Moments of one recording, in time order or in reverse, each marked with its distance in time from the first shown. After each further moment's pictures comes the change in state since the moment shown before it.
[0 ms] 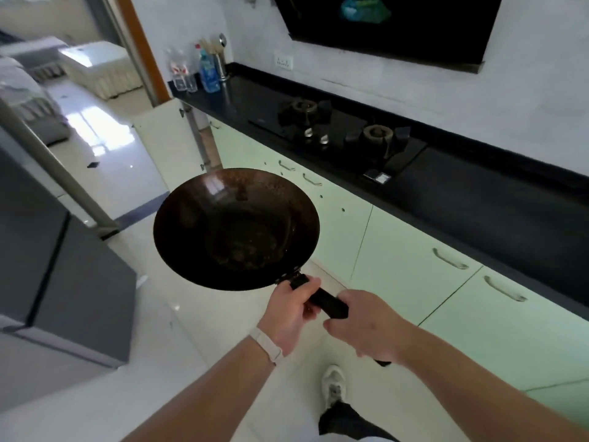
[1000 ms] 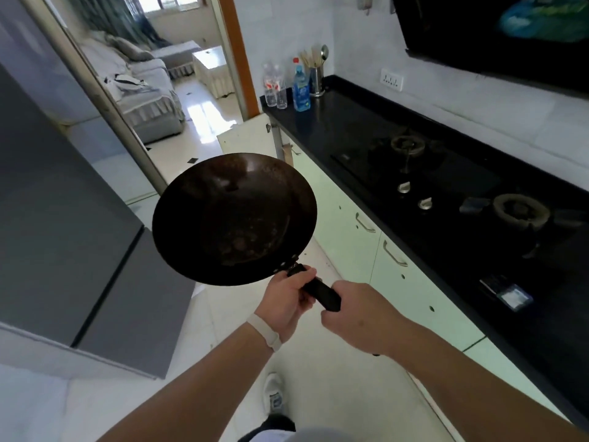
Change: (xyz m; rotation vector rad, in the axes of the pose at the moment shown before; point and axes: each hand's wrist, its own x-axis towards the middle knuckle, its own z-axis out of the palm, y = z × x) left_hand 0.270 0.198 -0.035 -0.110 0.338 0.139; right_hand 0.344 -0.112 -0.126 -0.097 -0.108 -0.355
